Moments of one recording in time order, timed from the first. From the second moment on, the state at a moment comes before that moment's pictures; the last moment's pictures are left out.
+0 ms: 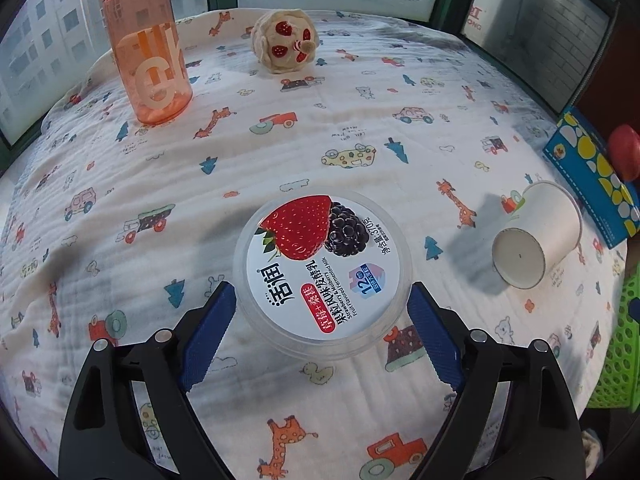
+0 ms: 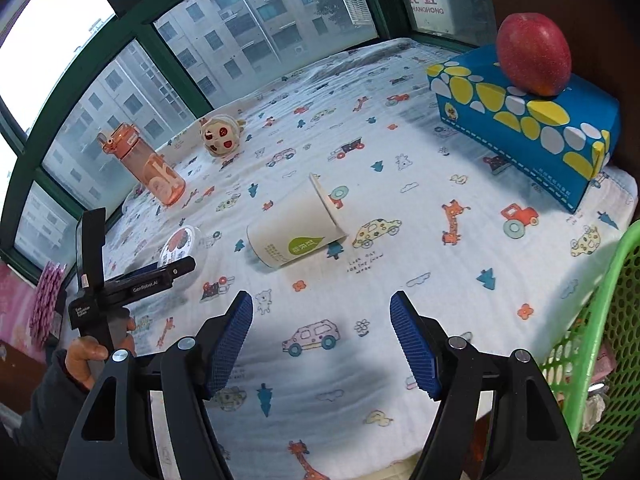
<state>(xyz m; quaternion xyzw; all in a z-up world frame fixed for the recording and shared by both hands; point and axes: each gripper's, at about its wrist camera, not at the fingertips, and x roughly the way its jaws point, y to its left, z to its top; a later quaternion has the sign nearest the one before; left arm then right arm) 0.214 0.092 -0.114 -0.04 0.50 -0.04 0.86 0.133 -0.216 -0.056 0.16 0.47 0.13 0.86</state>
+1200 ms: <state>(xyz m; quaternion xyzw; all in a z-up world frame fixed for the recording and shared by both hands) 0.177 0.112 -0.093 -0.06 0.48 -0.07 0.87 0.239 -0.193 -0.121 0.37 0.50 0.11 0.78</state>
